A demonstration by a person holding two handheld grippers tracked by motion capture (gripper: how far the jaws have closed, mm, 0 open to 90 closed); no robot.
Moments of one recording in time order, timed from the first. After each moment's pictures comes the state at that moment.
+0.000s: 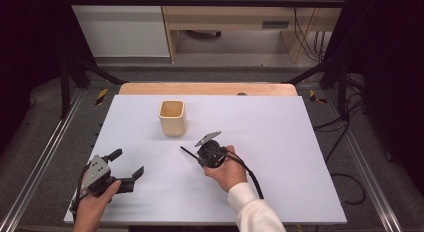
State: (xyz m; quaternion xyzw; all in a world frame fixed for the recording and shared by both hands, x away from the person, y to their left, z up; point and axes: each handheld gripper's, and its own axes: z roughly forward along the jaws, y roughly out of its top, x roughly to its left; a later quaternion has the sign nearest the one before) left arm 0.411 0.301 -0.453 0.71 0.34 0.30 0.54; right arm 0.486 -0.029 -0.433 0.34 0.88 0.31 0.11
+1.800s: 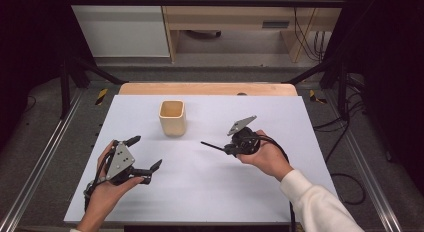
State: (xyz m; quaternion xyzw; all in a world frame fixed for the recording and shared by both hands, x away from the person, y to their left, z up) left arm 0.429 0.241 -0.405 0.77 0.22 0.34 0.49; right arm 0.511 -0.118 -0.400 0.26 0.91 0.32 0.09
